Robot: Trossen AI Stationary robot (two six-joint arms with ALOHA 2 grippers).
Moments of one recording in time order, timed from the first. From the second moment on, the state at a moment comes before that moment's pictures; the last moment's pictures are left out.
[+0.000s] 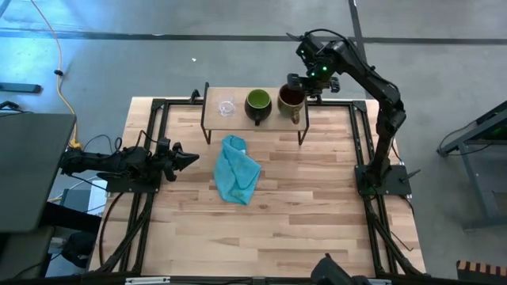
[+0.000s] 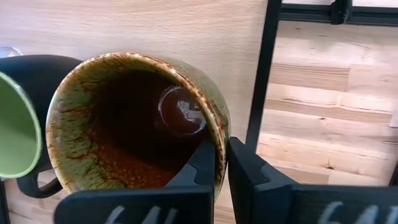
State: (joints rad) left arm 0.01 0.01 0.01 0.06 -0.28 -0.71; right arm -0.73 1.86 2.14 -1.56 -0.11 0.76
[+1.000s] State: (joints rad) left arm 0.01 0.01 0.01 0.06 -0.28 -0.71; right arm -0.71 1.86 2.14 -1.57 -0.08 0.83
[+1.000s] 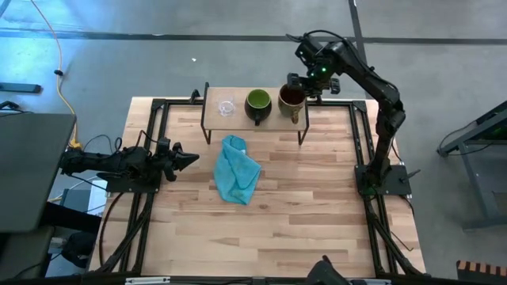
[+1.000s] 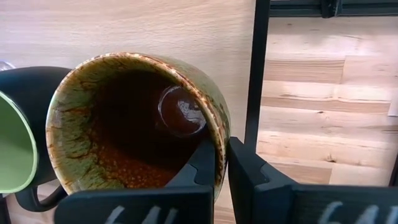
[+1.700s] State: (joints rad) left arm 0.01 0.01 0.01 0.06 -0.28 -0.71; right arm -0.71 1.86 2.14 -1.57 -0.08 0.84
